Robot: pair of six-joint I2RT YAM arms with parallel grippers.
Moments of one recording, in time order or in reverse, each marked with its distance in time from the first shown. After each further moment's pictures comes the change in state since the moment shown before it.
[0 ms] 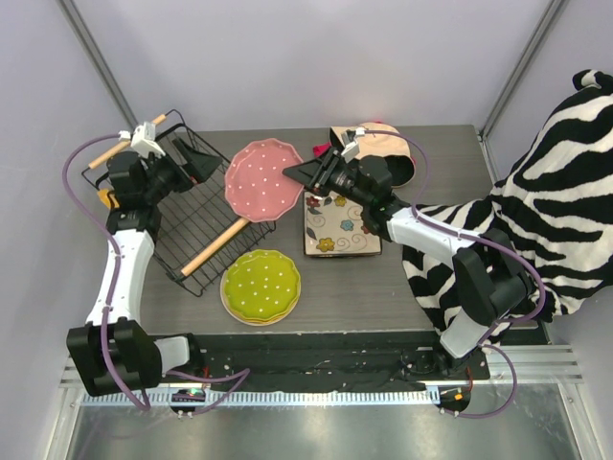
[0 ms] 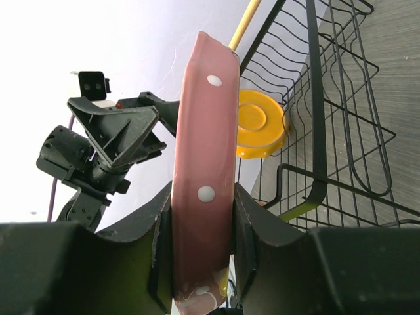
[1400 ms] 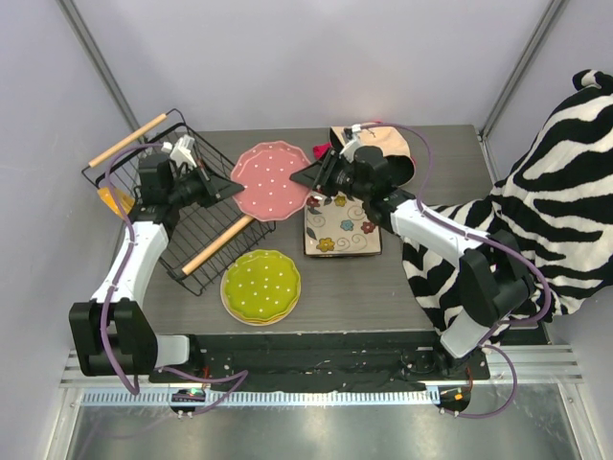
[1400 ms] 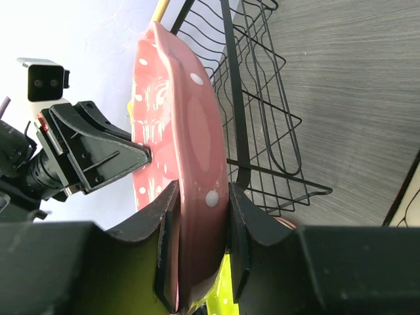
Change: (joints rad) left arm -0.127 0.089 -0.027 -0.122 0.142 -0.028; right arm -0.020 -0.010 0.089 -0.346 0.064 -0.246
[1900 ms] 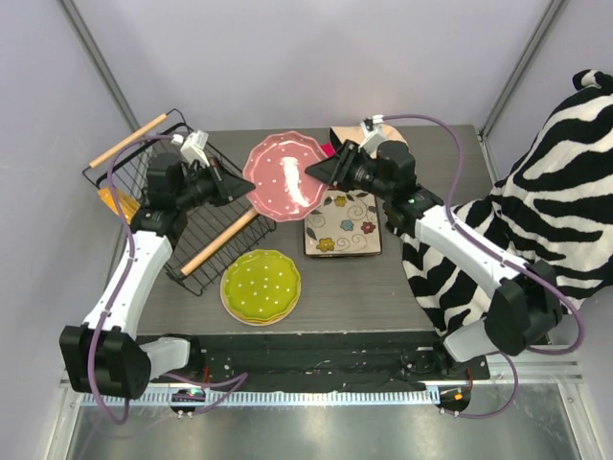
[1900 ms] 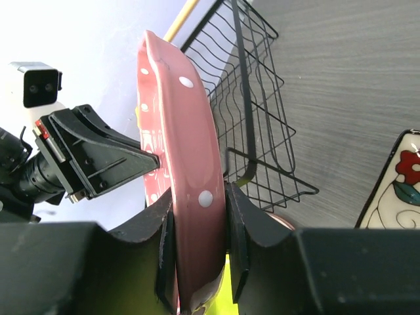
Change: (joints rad) left arm -0.128 -0.092 0.031 -0.036 -0.105 0.057; right arm -0.014 -0.173 0.001 -0.129 0.016 -0.094
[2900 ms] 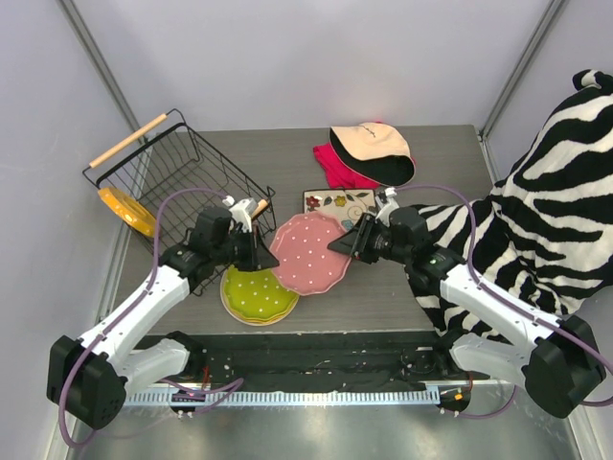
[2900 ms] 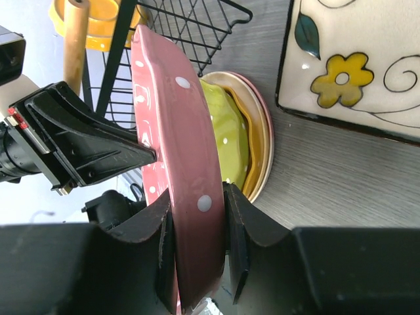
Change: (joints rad) left arm -0.361 -0.180 -0.301 -0.235 -0.209 0.049; right arm 0.042 -0.411 -0.517 -0.192 0.028 0.085
